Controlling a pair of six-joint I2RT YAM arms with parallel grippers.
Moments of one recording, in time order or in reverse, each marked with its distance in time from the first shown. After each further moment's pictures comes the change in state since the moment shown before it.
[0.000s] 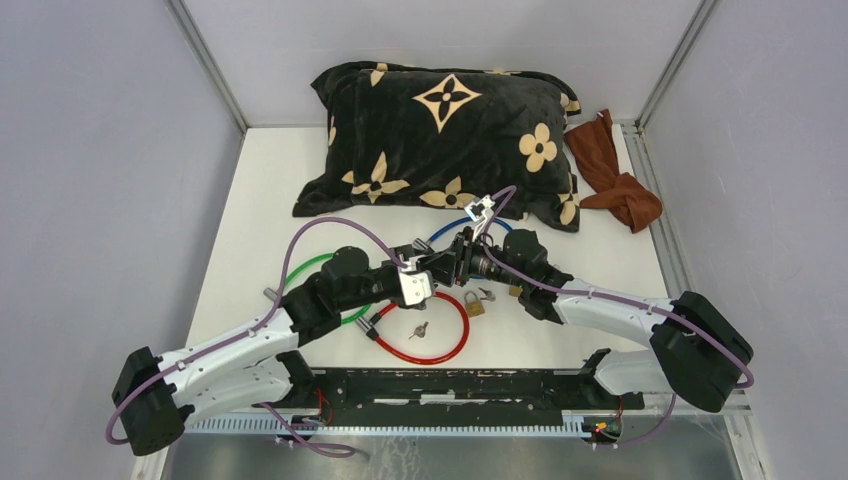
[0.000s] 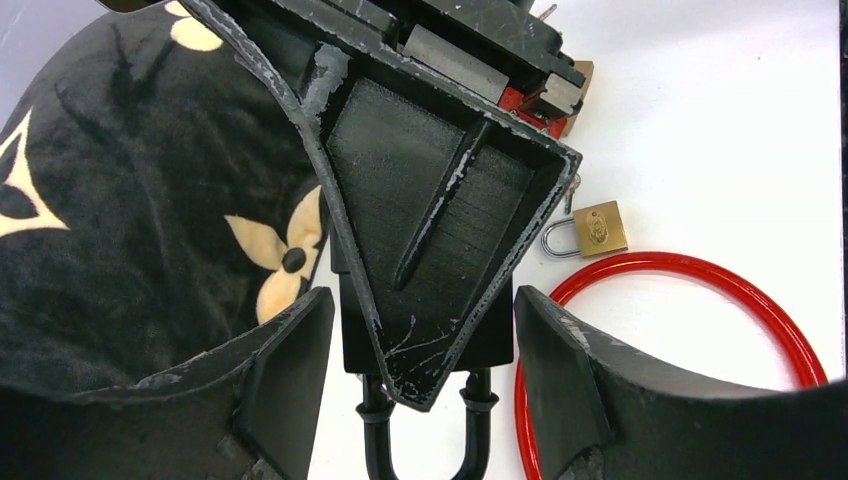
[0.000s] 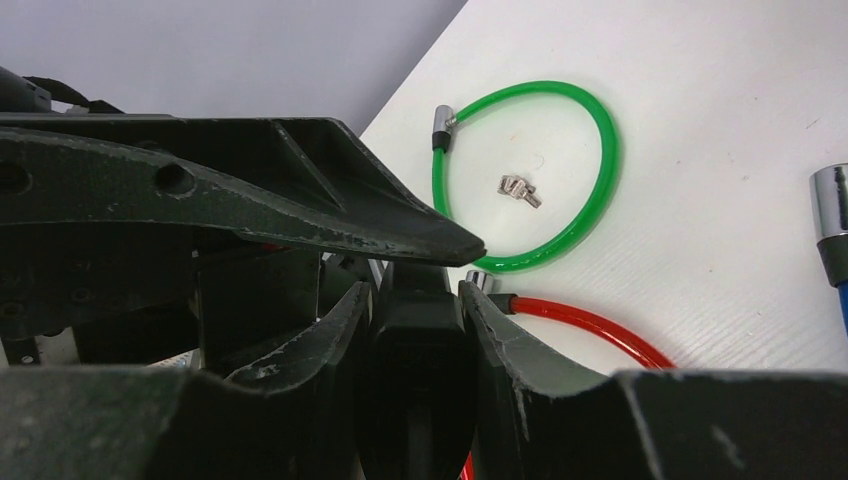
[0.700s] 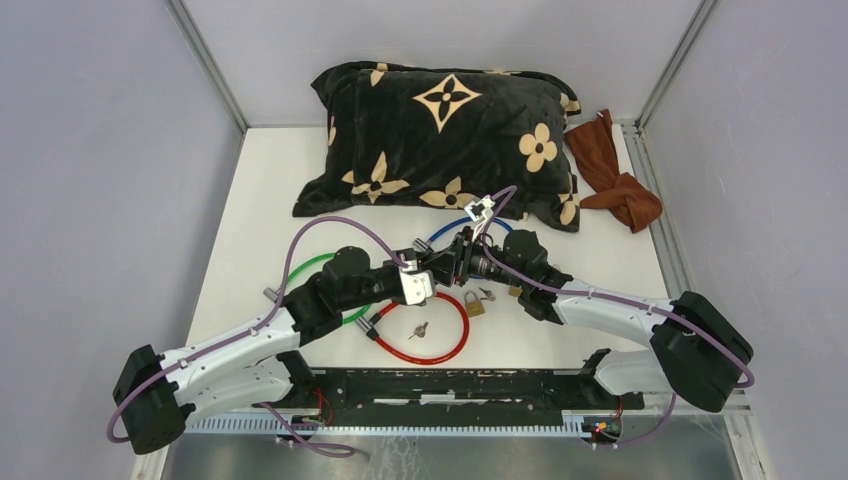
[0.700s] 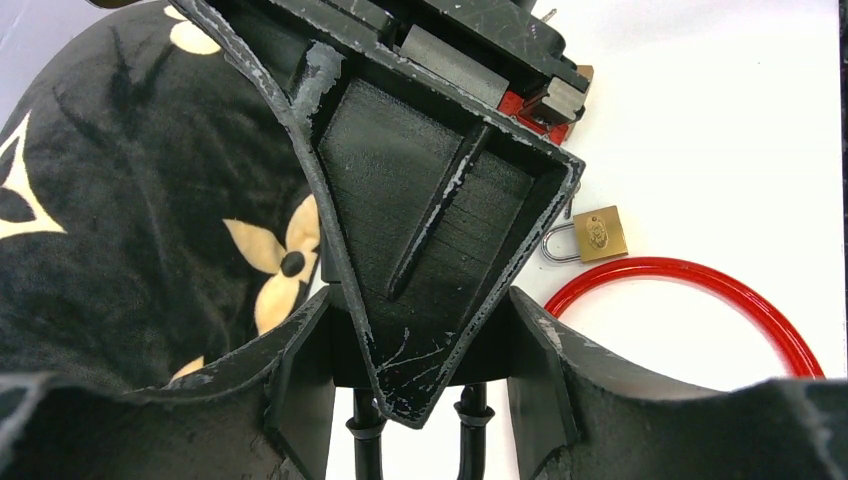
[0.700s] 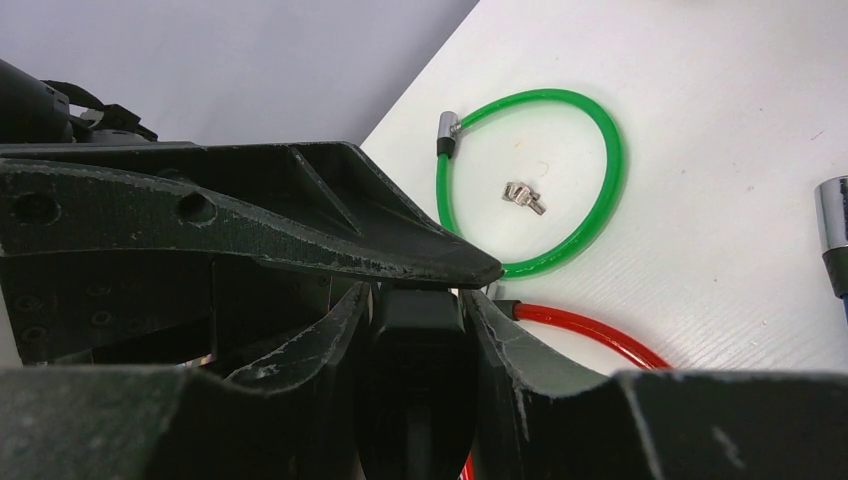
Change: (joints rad) left arm 0.000 0.015 -0.003 0.023 0.002 -0.002; right arm 0.014 -0.001 0.000 0.021 0.005 0.000
